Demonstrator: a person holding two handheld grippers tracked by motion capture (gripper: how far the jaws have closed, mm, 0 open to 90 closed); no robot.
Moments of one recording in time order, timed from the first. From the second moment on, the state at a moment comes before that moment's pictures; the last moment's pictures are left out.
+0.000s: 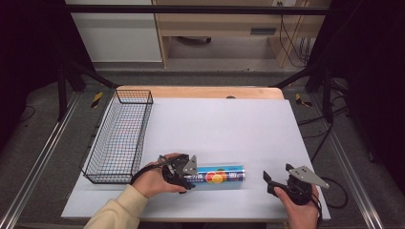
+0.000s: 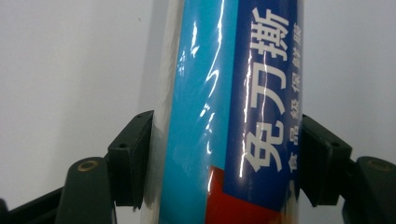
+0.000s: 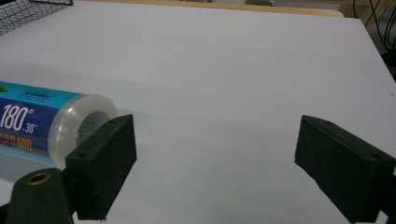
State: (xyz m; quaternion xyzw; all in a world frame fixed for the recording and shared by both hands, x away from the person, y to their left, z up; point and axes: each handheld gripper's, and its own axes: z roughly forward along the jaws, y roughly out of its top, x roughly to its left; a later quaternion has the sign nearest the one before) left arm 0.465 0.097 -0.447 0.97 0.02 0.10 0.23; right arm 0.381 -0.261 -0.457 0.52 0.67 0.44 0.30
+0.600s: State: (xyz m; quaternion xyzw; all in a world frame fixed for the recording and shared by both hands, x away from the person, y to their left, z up) left arm 0.449 0.100 -0.434 0.96 0.02 0.10 0.25; right arm 0.379 -0.263 -0.456 0.52 0.67 0.44 0.30
